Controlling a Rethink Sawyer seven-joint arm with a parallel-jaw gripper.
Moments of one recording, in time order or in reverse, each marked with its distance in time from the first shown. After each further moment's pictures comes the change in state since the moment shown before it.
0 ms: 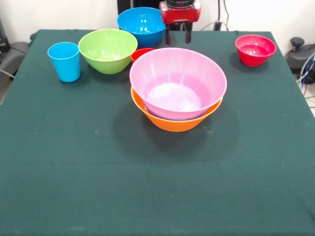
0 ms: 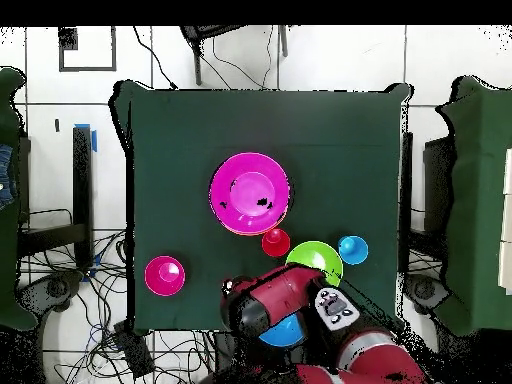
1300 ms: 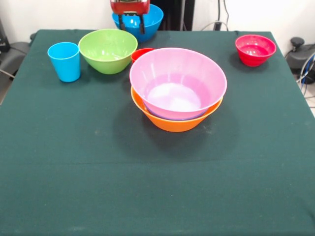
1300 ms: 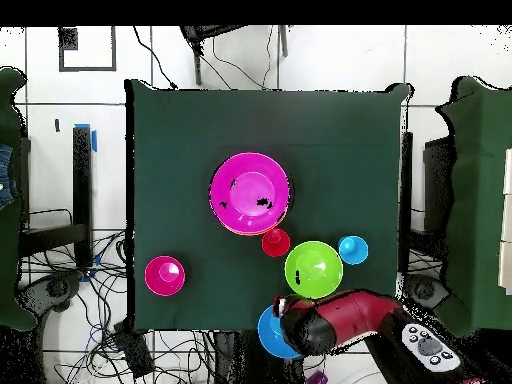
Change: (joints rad) arm -0.375 0.007 0.091 0.045 -0.193 0.101 -0.008
